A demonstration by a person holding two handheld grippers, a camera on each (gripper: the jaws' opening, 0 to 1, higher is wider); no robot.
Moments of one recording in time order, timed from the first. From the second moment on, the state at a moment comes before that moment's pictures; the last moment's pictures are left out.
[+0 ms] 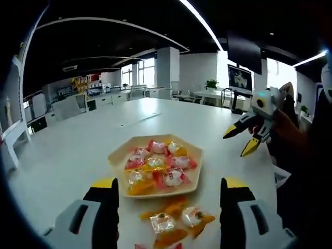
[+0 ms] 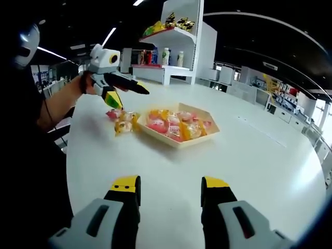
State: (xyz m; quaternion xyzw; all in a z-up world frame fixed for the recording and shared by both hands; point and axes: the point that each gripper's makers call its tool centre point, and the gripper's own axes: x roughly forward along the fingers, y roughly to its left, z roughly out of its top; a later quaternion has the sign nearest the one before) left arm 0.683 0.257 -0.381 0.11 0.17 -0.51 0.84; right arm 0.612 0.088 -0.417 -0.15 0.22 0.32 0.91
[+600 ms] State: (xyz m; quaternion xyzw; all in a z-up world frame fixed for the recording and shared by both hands) left arm 0.667 0.292 -0.395 0.14 0.21 -0.47 0.84; right arm 0.613 0.090 -0.416 -0.15 0.22 0.32 0.91
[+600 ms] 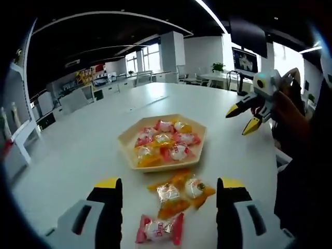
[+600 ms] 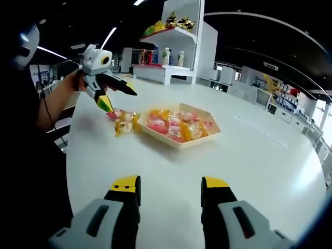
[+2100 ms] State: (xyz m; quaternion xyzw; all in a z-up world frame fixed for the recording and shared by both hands) left arm 0.667 0.340 -0.431 0.16 0.29 -0.43 0.84; right arm 0.615 0.102 -0.416 -0.15 0.22 0.33 0.90
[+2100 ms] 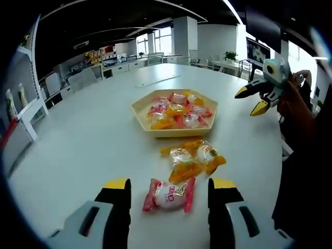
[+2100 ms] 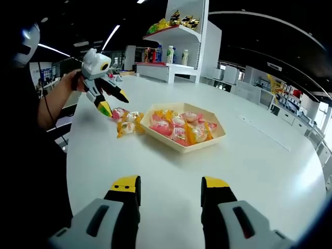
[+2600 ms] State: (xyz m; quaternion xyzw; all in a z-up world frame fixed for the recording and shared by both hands) left arm 0.667 0.334 -0.447 0.14 0.30 -0.43 0.84; right arm 0.612 0.100 -0.421 -0.15 0.23 0.33 0.90
